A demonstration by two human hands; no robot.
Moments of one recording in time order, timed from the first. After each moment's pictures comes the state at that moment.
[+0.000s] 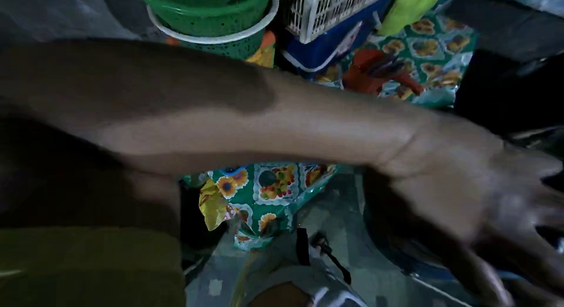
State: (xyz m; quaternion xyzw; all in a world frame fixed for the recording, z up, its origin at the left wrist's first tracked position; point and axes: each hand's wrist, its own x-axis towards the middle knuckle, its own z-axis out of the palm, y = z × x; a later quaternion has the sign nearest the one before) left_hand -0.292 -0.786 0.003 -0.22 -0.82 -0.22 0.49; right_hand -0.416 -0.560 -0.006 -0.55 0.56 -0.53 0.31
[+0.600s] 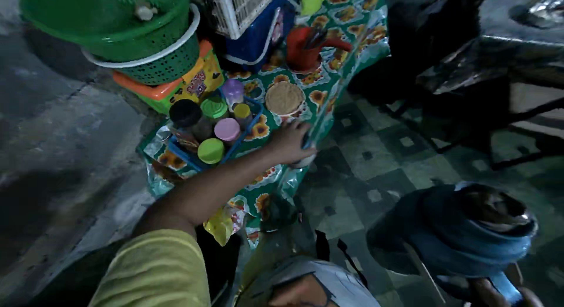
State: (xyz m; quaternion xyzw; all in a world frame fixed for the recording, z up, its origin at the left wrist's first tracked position) left_hand -0.119 -0.767 -0.012 0.31 -0.93 -0.21 -0.02; right_hand -0.267 -0.346 -0.045 -0.13 0.70 -0.69 0.11
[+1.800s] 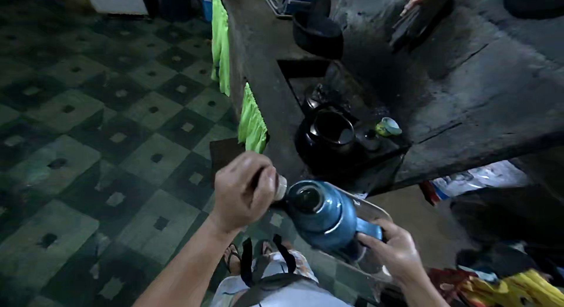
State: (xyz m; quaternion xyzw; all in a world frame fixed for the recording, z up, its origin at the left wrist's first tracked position) left_hand -0.234 0.005 0.016 -0.64 -0.44 -0.63 -0.04; right_hand 0.110 -0.002 -0.008 0.55 0.64 -0.38 -0.37
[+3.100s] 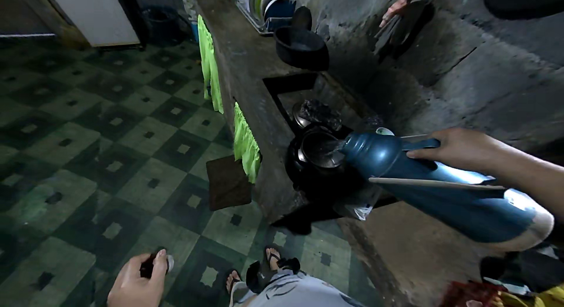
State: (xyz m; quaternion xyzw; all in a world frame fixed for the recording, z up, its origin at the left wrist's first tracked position) left_hand -0.319 -0.090 -0.101 -0.39 -0.86 -0.32 -0.04; right_hand 0.173 0.273 0.137 0.68 0.72 -0.08 0.12
